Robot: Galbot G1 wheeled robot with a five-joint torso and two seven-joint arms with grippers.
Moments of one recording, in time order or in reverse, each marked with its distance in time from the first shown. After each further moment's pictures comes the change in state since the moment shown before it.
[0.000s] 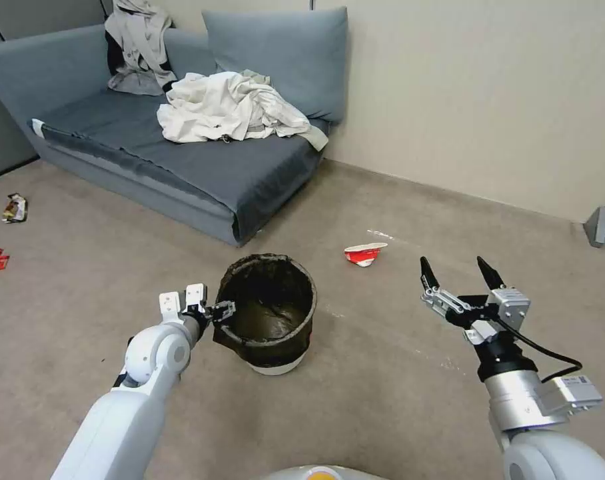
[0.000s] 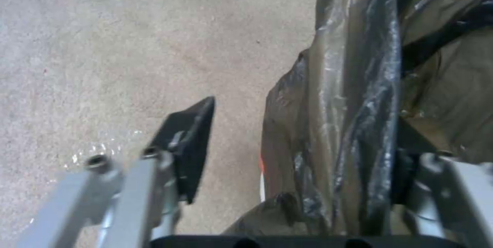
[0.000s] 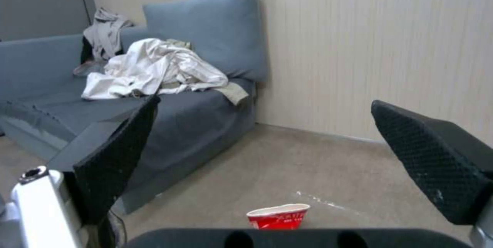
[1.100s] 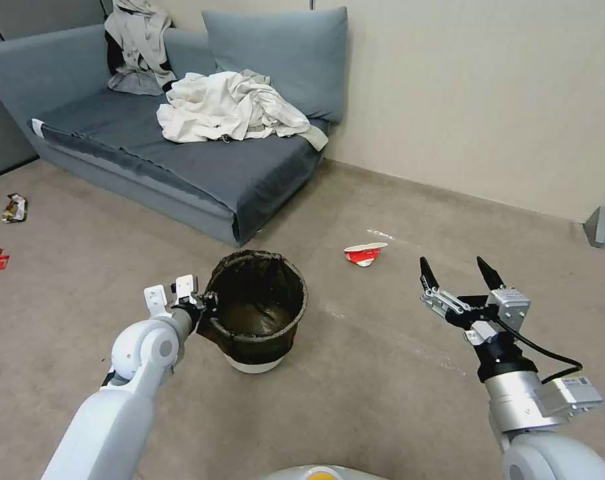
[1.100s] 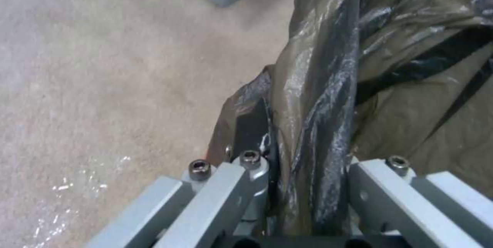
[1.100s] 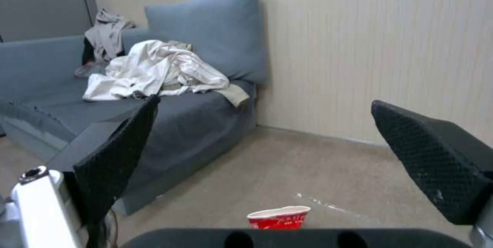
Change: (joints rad) left arm 0.022 0.018 -0.069 -0.116 -0.141 -0.031 -0.043; right arm -0.005 -0.001 -0.002 0.009 -0.002 0.003 0.000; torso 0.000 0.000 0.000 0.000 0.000
